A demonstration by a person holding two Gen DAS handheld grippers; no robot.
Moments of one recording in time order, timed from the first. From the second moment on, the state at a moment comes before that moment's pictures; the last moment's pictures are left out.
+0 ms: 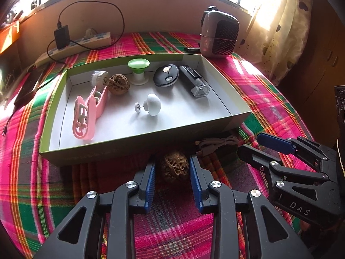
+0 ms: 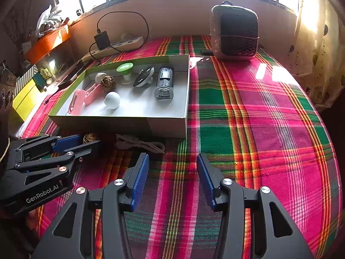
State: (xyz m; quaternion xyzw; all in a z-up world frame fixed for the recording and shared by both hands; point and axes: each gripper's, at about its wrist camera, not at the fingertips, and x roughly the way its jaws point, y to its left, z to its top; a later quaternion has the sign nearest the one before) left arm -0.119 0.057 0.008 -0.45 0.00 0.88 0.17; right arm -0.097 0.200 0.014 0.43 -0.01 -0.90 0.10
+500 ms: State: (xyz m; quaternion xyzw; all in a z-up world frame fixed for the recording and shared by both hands) left arm -0.102 0.028 0.008 -0.45 -0.02 0.88 0.15; right arm -0.105 0.172 0.009 0.44 0.04 -0.89 0.15
